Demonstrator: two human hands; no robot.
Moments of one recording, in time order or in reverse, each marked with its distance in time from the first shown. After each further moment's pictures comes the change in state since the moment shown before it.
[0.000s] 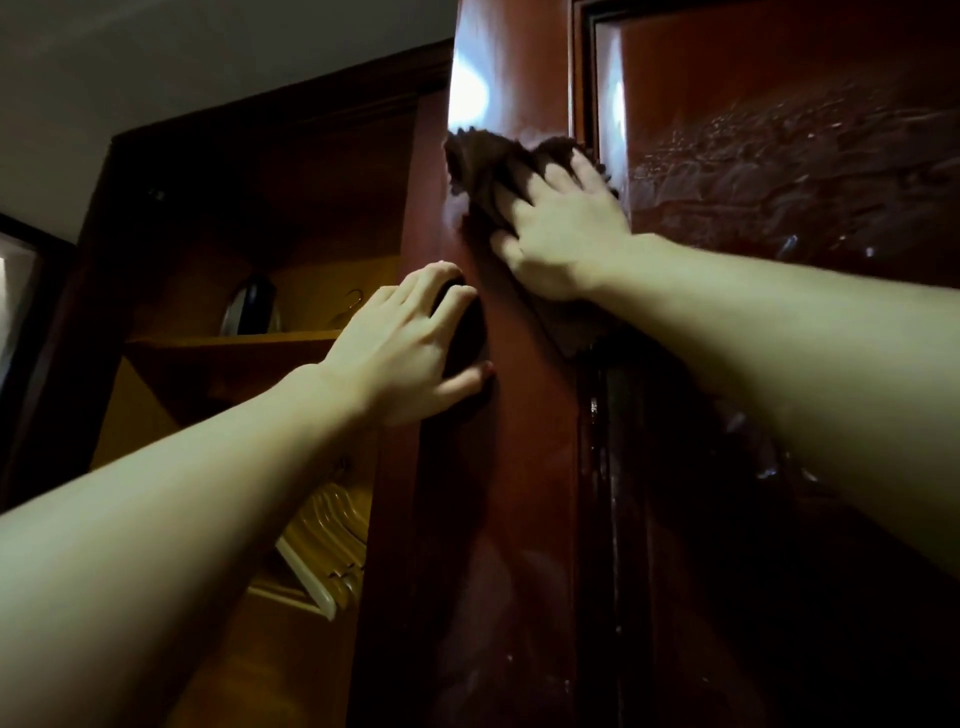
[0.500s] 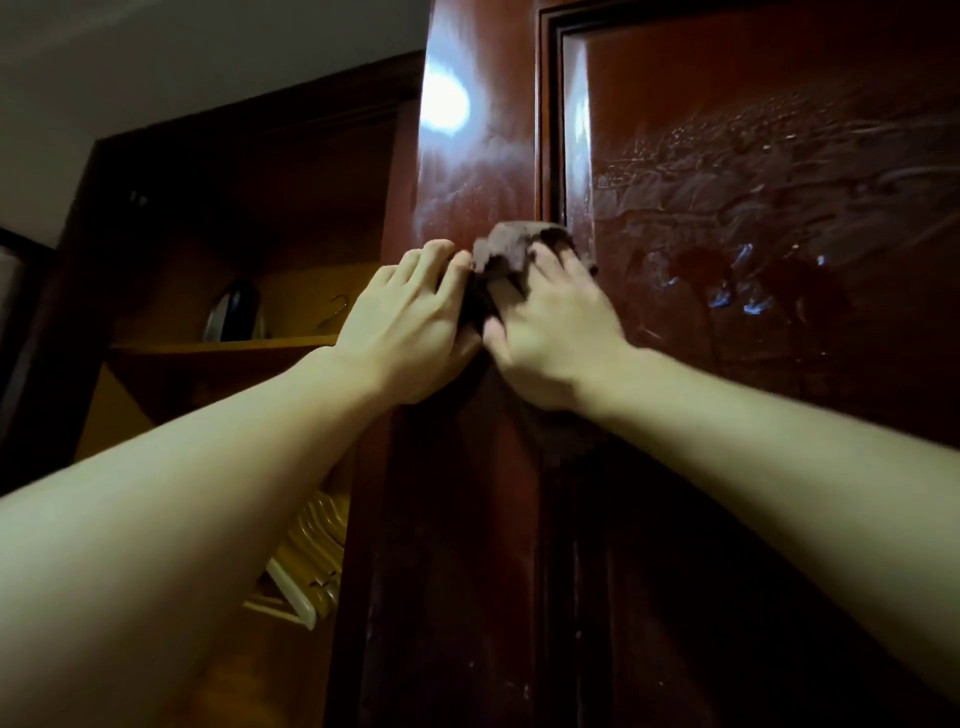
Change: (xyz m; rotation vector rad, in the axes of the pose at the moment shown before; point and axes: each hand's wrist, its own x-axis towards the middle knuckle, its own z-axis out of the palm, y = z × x) left_hand 0.033 0.022 0.000 0.042 0.058 -0.082; right_hand -0.077 -0.015 0.017 0.102 0.067 -0.023
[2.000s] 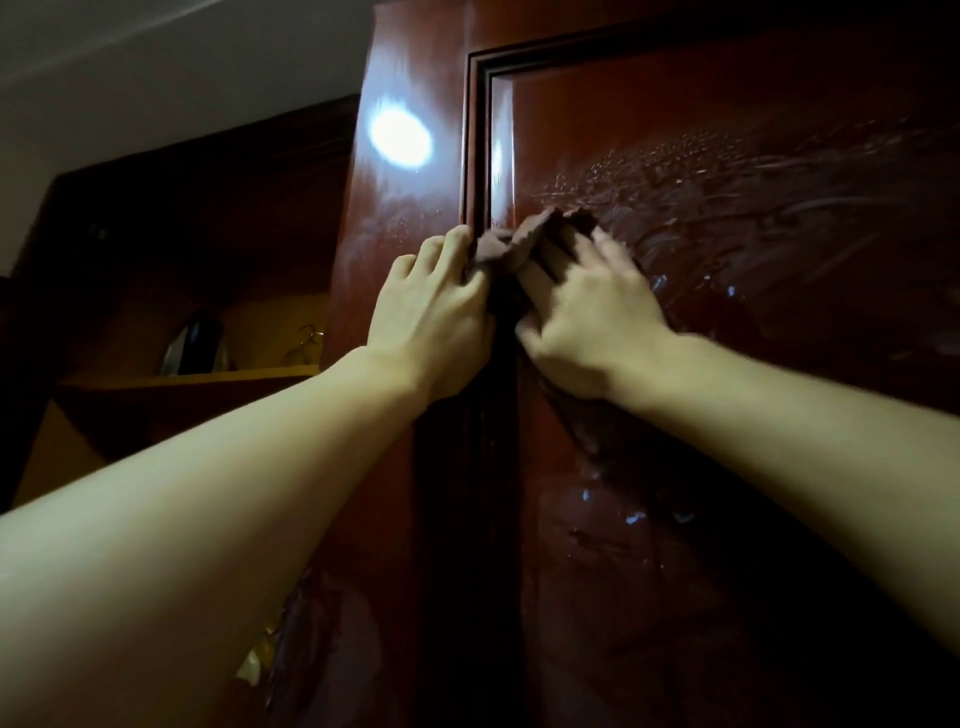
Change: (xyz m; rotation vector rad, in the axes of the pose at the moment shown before) left_hand 0.066 0.061 0.009 0.020 0.177 -0.035; right_hand -0.013 0.086 -0.023 -0.071 0.037 0.038
